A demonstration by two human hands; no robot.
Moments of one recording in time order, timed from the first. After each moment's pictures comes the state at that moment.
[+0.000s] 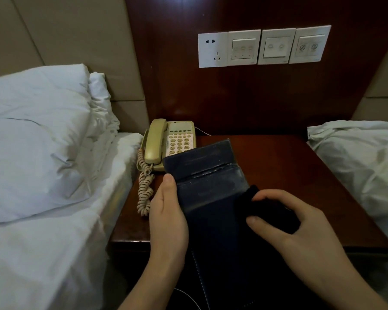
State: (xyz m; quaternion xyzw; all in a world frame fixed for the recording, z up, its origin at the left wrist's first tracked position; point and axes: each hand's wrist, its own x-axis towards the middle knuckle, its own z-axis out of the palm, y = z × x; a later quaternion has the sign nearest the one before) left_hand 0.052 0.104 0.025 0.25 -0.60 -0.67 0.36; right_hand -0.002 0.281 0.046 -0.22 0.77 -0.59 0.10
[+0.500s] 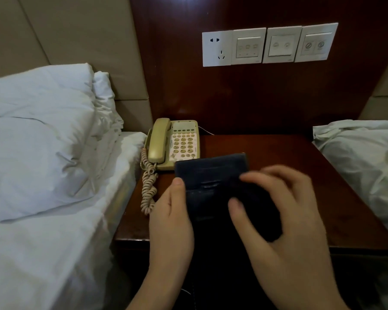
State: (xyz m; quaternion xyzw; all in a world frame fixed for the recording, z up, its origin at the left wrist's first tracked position) left_hand 0.063 0.105 0.025 0.25 -0.68 -0.60 0.35; right_hand 0.026 0.246 0.050 -0.31 0.80 -0.48 -0.18
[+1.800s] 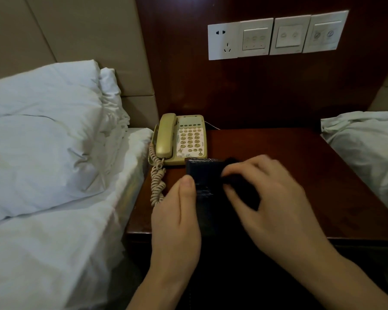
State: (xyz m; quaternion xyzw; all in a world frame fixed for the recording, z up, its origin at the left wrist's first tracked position) left_hand 0.086 0.101 0.026 0.16 -0.73 -0.54 0.39; right_hand 0.002 0.226 0.050 -0.40 0.84 -0.33 -0.15
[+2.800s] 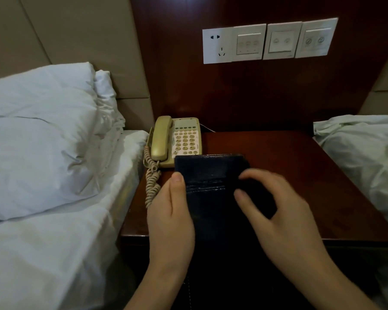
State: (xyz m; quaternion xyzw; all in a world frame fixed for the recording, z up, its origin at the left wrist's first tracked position) left_hand 0.074 0.102 0.026 0.22 -0.70 -0.56 0.39; right_hand 0.004 0.247 0.038 -0.27 0.83 -0.50 -0.03
